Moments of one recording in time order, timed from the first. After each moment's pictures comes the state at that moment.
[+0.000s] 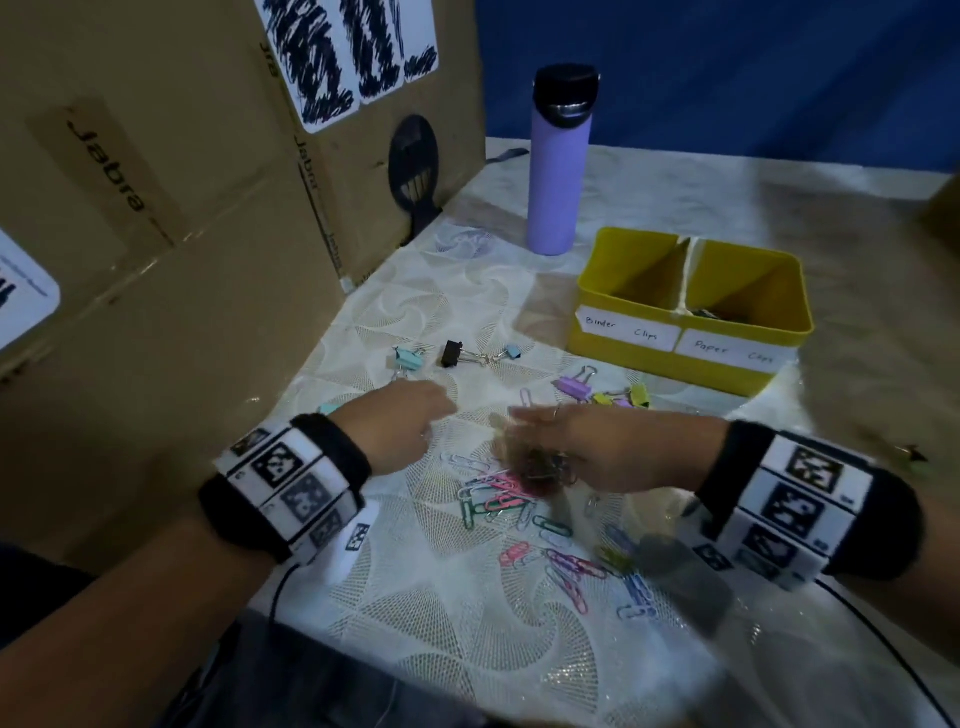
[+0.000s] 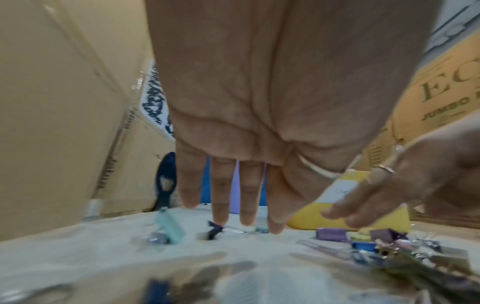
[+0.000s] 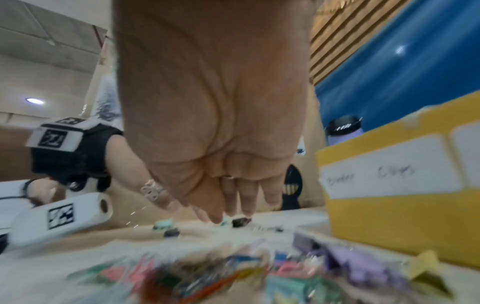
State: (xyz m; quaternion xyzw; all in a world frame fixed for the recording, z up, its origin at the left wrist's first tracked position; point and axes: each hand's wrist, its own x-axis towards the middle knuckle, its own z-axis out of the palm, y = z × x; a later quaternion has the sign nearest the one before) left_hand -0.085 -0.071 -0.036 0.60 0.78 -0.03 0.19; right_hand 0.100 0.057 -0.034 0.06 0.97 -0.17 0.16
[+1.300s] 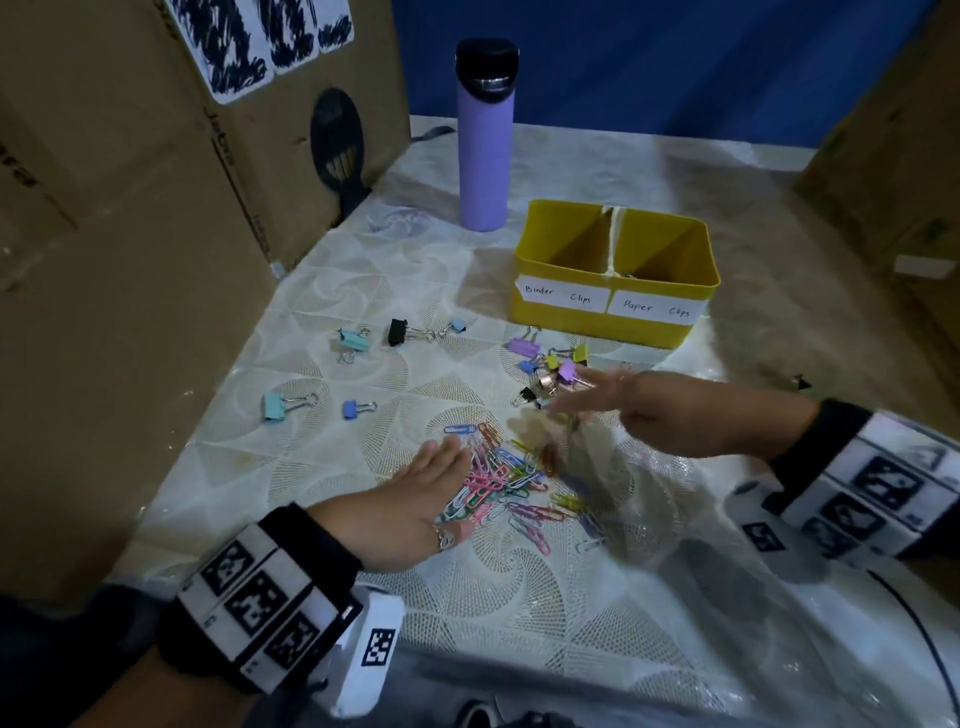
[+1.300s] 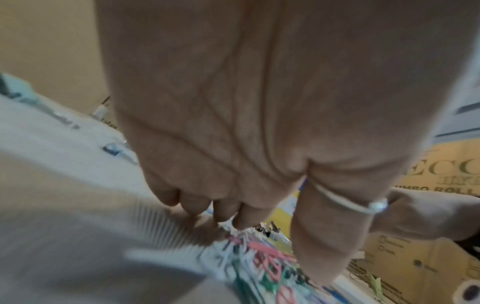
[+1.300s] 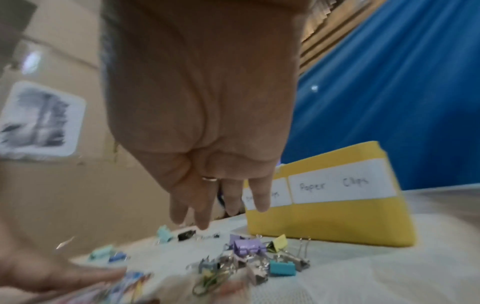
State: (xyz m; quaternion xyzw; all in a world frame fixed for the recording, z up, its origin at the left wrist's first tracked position) left_hand -0.019 -0.112 -0.058 0.62 0.67 -0.08 0.39; right_hand 0.180 0.064 -0.019 0.19 0.94 -0.24 0.12
